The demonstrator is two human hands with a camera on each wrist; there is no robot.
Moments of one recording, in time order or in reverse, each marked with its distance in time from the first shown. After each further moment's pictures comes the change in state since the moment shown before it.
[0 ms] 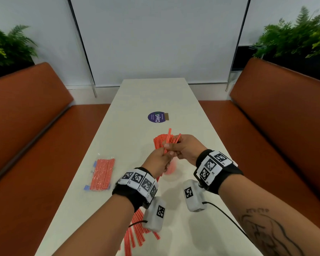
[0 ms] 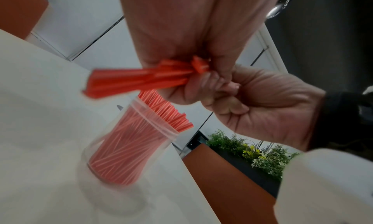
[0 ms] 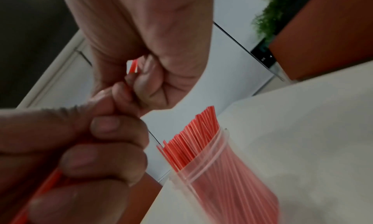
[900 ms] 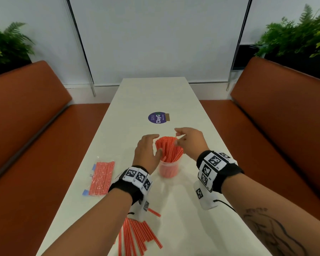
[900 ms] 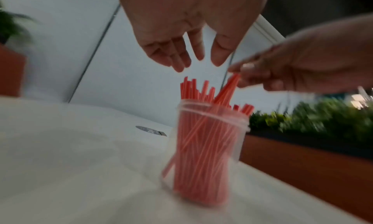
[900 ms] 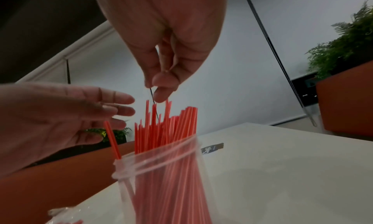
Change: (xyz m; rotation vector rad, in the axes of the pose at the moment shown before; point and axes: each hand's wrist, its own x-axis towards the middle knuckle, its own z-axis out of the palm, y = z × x) left_hand 0.035 -0.022 -0.034 0.628 0.386 0.289; right_hand 0.030 0.003 -0.009 -0.542 0.383 -0.164
